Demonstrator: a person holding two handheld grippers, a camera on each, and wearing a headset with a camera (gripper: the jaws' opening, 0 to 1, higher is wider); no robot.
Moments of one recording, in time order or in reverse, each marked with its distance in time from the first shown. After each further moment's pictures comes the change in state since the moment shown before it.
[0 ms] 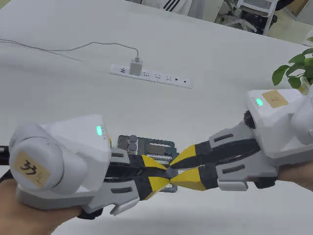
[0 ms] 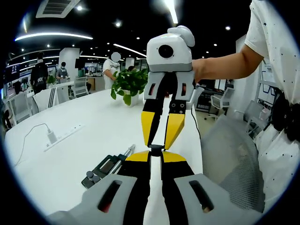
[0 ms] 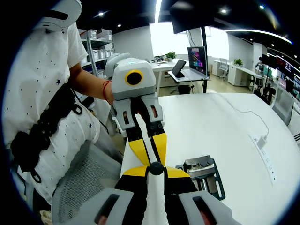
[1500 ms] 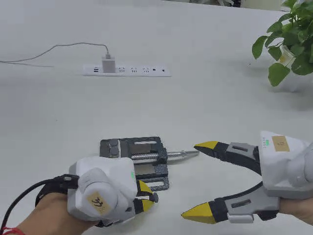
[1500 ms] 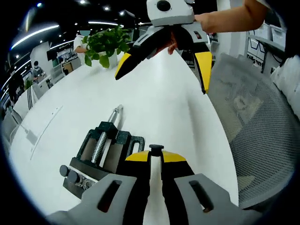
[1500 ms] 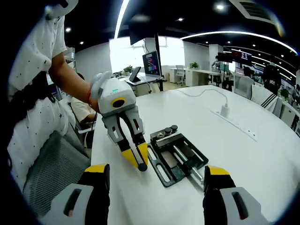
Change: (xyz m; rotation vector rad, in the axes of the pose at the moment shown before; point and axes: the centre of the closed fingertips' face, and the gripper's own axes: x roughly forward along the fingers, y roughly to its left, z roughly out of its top) left arm 0.065 0.016 -0.104 0.163 0.318 -0.108; right arm -0.021 -0.044 -0.095 0.198 -0.165 -0.343
